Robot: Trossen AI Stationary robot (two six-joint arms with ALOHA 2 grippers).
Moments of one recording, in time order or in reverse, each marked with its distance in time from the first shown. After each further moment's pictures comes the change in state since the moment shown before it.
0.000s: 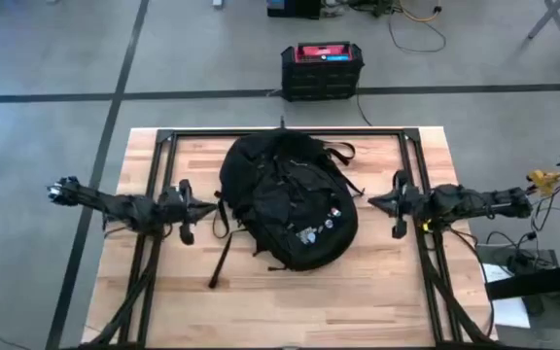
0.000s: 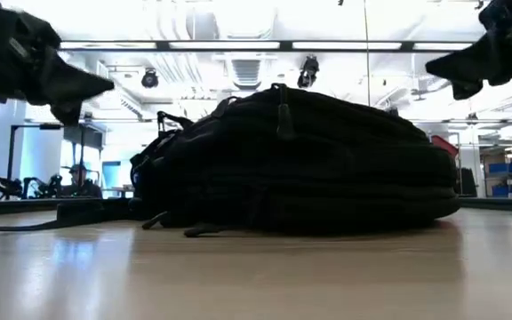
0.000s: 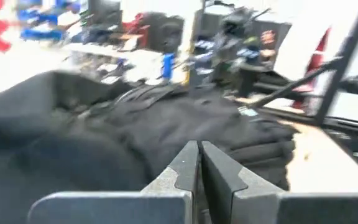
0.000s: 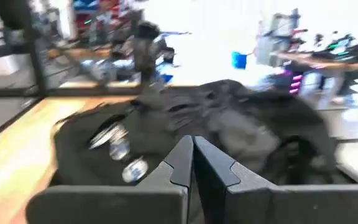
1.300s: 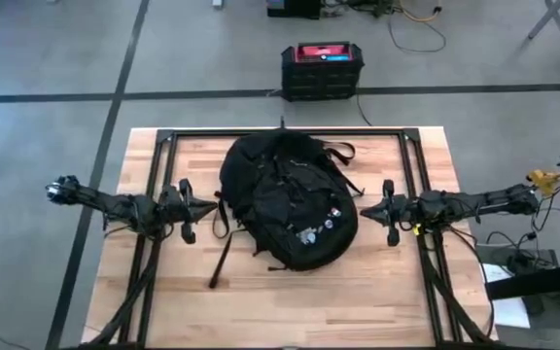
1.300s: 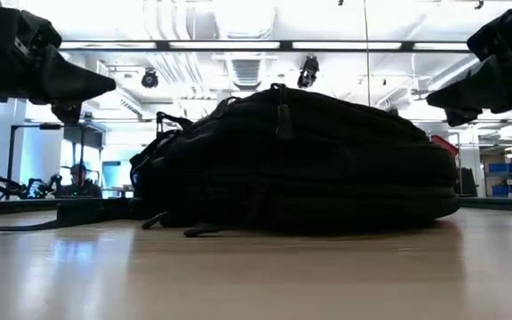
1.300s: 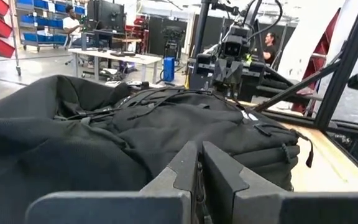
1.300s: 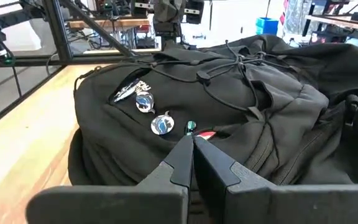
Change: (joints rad) left arm -0.001 0.071 -0.002 0.038 -0.039 -0.023; right arm 0.000 0.115 -0.084 0.087 -0.086 0.066
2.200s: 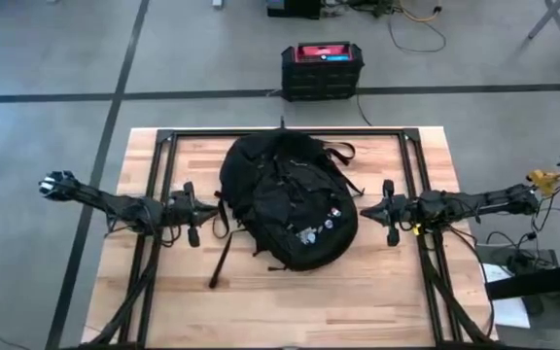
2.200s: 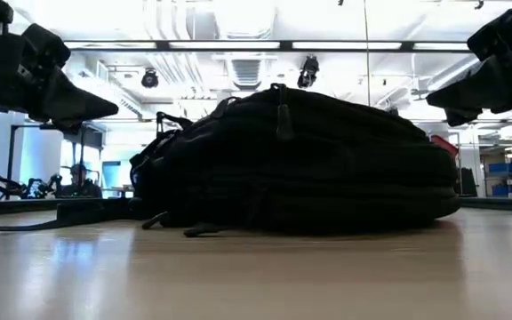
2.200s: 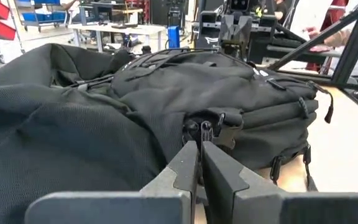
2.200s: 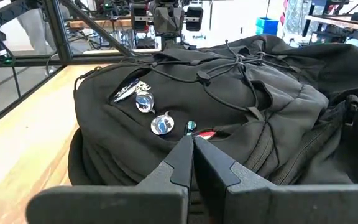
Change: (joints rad) left arm 0.000 0.161 0.000 0.000 0.000 0.000; right arm 0.000 0.000 0.000 0.000 0.000 0.000
